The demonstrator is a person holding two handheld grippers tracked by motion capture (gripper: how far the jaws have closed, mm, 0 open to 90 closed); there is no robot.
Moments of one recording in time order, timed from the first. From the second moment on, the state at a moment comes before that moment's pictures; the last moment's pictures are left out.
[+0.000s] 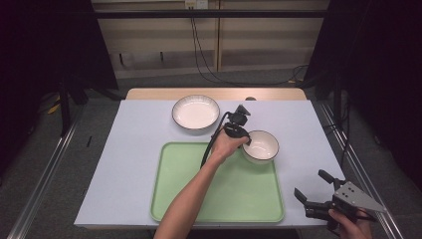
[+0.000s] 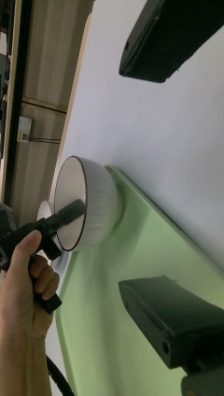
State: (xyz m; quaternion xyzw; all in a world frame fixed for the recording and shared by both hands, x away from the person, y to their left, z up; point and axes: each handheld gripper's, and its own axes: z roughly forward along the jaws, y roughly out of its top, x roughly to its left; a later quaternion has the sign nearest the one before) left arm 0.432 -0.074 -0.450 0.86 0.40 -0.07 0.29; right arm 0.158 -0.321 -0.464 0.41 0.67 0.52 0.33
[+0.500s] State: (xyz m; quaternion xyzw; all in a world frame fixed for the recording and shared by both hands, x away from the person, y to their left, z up) left arm 0.432 -0.074 -0.451 0.86 0.40 -0.07 0.30; right arm 0.158 -0.321 -0.464 0.41 0.67 0.52 0.33
